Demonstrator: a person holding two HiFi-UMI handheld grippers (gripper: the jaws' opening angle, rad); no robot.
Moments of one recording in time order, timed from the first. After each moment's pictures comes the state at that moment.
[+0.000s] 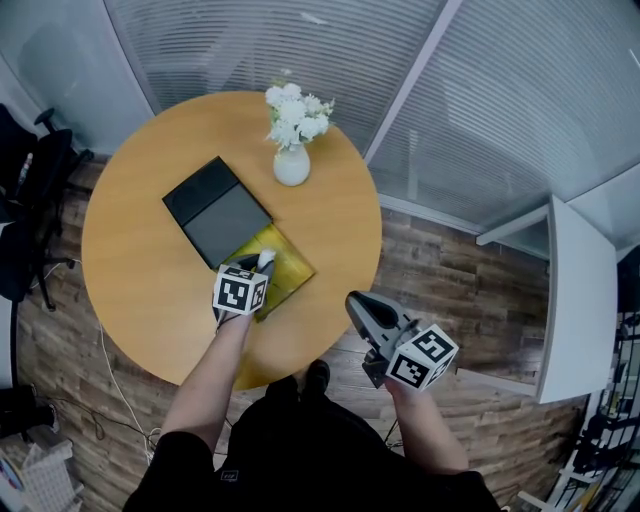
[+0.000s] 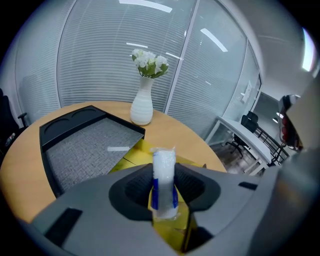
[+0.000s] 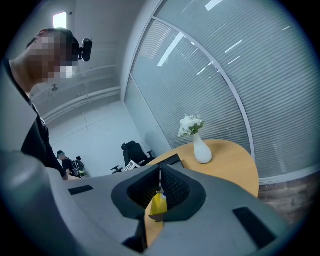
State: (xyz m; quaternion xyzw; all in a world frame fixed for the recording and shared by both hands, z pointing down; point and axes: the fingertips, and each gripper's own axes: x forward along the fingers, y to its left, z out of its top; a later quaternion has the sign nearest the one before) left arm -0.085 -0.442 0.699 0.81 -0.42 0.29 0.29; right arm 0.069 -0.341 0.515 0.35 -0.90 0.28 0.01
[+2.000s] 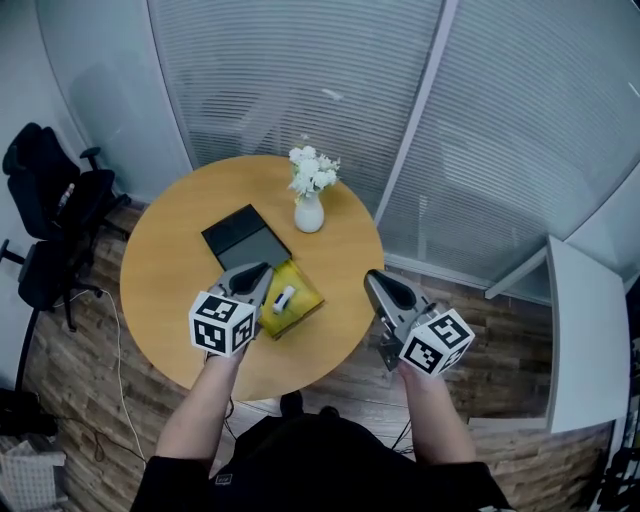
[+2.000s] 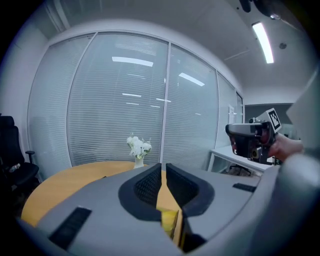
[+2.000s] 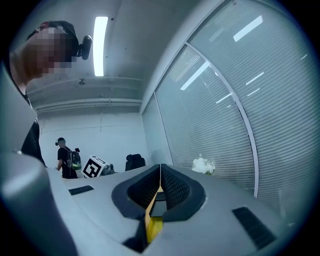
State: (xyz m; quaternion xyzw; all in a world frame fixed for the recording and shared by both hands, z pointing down) left arm -0.095 -0.378 0.443 0.87 -0.47 0.12 0.10; right arm 0.083 -0.341 0.379 0.34 -0.93 0.11 -0.05
